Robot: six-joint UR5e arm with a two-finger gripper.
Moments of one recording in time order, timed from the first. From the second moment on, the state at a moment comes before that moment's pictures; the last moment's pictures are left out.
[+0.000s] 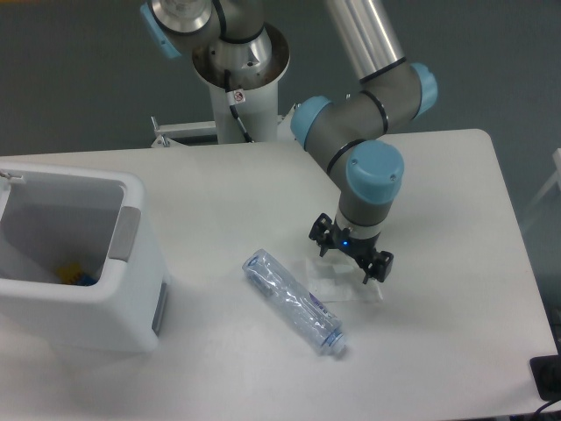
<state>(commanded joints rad) 2.54 -2.02 -1.76 -0.94 1.51 1.27</state>
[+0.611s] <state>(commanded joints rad) 2.53 -2.02 -1.77 -0.95 1.63 1.34</state>
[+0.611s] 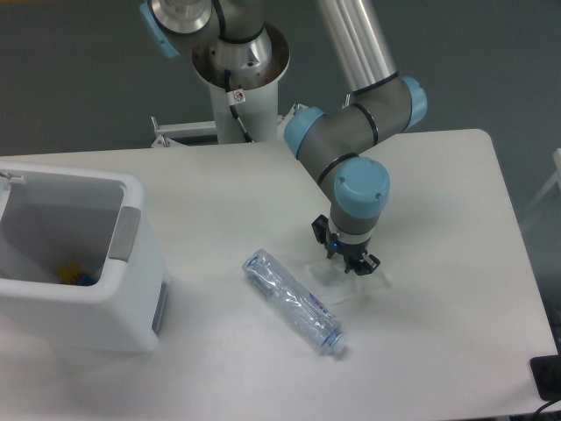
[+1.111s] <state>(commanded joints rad) 2.53 -2.00 -1.60 -1.15 1.62 1.34</state>
